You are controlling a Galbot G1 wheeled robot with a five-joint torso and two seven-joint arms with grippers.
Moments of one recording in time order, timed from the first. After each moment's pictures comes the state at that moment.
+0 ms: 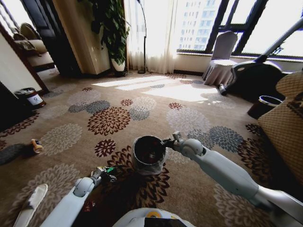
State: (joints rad) left arm 1.29 -0.99 -0.45 -1.43 -0.12 0.35 0.43; right arm -0.53 0.86 -0.36 1.72 0.85 -0.61 -0.02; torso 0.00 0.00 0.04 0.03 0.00
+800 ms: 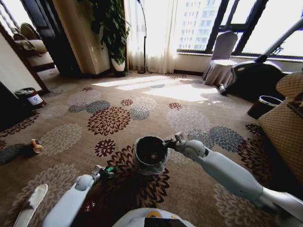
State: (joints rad) left arm 1.17 -1.02 -0.41 -1.24 -0.14 0.29 0.42; right arm -0.54 0.83 -0.36 1.74 0.85 -0.60 -0.02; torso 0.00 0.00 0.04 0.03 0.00
